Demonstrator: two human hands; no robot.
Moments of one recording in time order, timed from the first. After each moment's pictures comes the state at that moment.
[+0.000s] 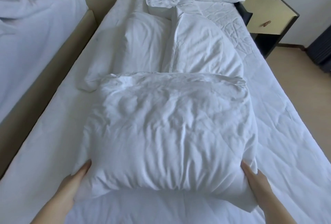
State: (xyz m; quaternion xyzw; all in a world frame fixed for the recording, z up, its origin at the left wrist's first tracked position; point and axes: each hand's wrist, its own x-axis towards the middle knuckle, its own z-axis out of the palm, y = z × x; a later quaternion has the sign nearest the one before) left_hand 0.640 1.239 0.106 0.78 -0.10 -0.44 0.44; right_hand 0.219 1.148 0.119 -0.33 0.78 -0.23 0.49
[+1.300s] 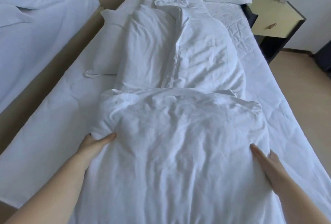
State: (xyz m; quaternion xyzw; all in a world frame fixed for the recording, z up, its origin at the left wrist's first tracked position) left_hand 0.568 1.240 0.130 0.82 -0.17 -0.39 0.38; right_hand 0.160 1.159 0.160 -0.37 0.73 -0.27 0.51
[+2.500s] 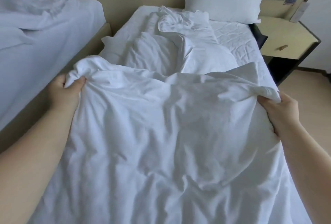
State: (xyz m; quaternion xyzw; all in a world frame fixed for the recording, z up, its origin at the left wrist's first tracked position) left_hand 0.644 1.029 0.254 0.79 -0.28 -0.09 0.54; right_hand 0.236 0.904 0.263 -0.55 0.65 -0.41 0.32
